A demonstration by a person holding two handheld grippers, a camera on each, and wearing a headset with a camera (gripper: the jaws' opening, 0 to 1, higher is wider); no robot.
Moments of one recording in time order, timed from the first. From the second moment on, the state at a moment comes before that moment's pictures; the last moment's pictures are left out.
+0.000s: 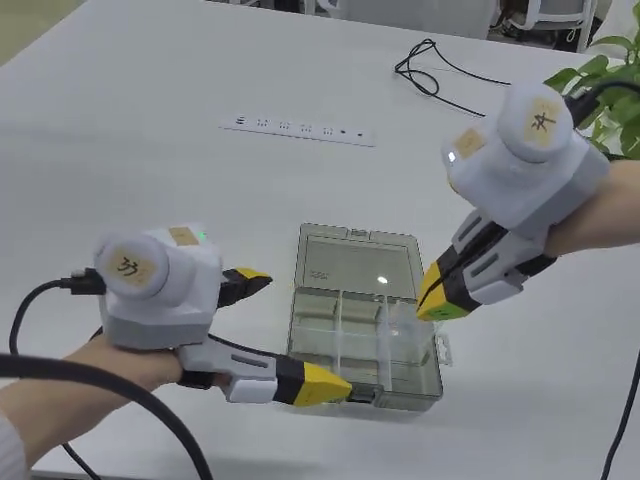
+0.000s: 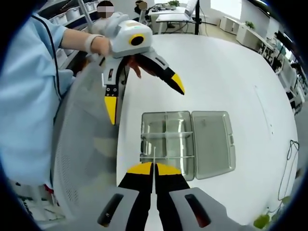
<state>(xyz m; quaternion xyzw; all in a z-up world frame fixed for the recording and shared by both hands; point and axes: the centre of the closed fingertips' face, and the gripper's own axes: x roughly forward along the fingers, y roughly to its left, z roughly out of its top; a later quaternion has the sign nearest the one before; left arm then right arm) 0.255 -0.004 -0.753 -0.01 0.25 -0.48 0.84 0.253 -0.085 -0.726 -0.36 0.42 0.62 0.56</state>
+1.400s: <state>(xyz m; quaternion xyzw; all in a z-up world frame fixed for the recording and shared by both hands) 0.248 0.003 -0.758 -0.04 0.26 -0.48 0.84 0.273 -0.104 -0.764 -0.41 0.45 0.58 0.54</state>
